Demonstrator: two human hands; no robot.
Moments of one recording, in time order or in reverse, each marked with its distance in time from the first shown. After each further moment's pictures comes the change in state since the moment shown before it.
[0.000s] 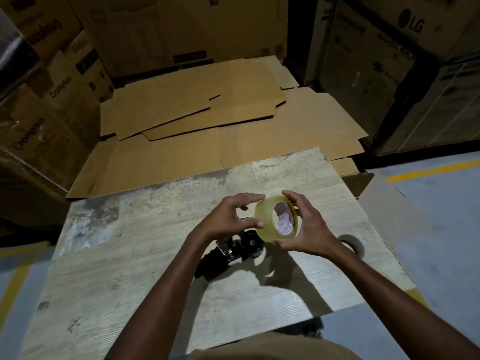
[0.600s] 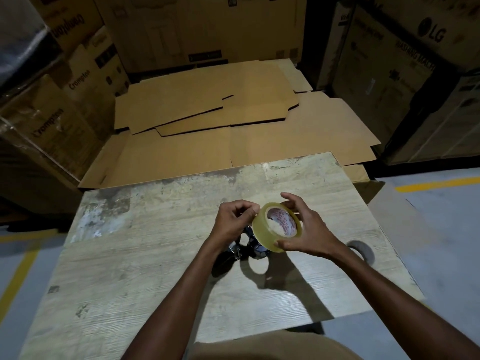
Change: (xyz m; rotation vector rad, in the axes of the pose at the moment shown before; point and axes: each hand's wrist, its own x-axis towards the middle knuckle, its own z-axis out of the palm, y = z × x) left_hand -0.023 -0.015 0.025 -0.432 0.419 -0.144; right_hand 0.009 -0.019 0.012 0.091 -0.148 0.056
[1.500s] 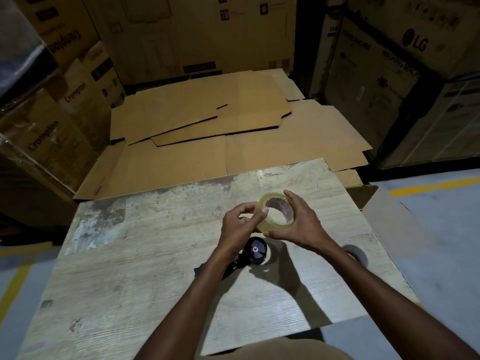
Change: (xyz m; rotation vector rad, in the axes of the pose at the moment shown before) left_hand 0.001 0.005 0.036 -0.142 0.068 -0.121; right_hand 0.015 0.001 -0.005 -0.073 0.165 0.156
